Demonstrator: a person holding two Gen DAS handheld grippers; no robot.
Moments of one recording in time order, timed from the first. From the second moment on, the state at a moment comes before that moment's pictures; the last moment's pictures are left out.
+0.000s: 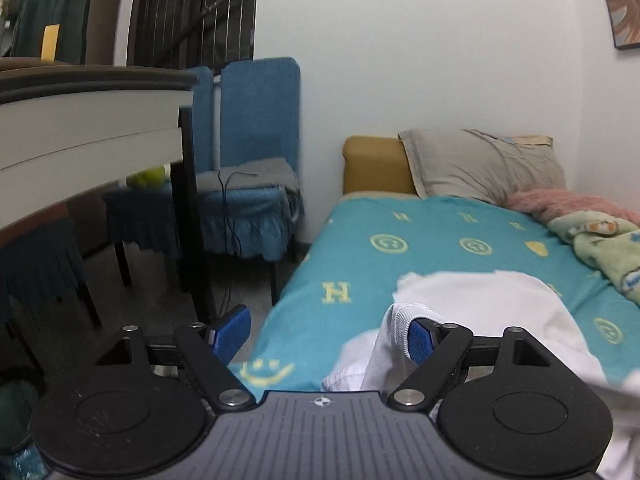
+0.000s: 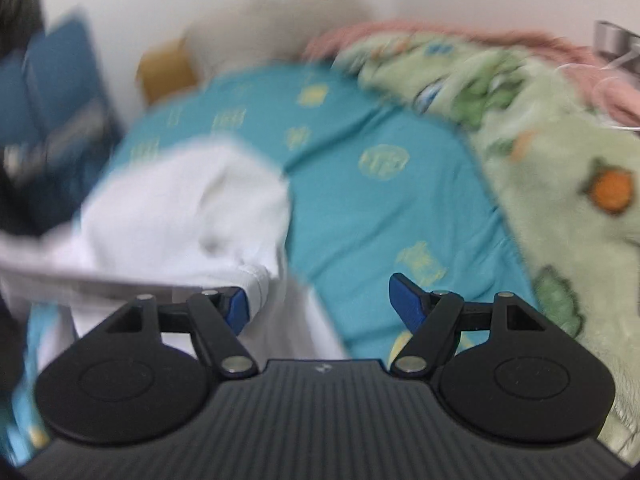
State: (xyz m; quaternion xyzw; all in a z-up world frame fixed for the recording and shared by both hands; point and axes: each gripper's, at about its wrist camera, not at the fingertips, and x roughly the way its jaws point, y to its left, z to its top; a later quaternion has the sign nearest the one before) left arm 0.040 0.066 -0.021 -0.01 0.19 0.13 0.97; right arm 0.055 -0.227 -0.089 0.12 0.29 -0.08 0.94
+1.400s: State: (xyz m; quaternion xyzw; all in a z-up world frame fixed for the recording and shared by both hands) left arm -0.099 0.035 0.386 -0.07 -0.11 0.08 0.99; right arm -0.105 -0.252 0.319 0.13 -0.10 -0.04 0.99
